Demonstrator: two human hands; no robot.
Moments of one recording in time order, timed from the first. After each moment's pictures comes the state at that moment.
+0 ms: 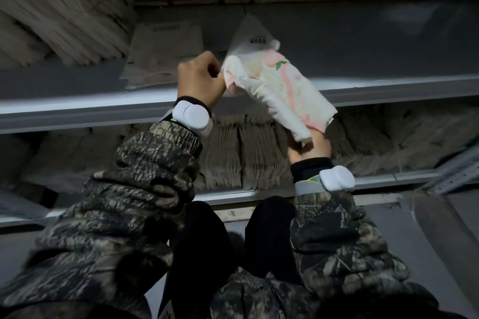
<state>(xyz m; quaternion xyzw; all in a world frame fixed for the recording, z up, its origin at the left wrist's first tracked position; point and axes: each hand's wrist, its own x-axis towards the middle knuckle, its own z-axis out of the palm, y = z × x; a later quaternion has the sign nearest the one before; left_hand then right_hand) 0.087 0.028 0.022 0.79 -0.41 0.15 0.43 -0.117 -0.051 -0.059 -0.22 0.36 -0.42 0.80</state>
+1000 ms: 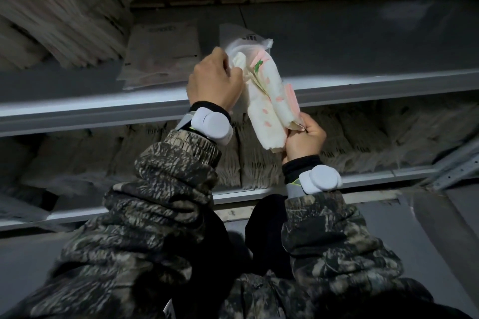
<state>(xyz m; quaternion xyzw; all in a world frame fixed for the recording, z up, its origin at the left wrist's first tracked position) 0.044 0.022 0.036 0.84 -0.37 0.12 0.39 -0.093 -0.034 -0.049 -0.41 0.39 -0.54 0.62</state>
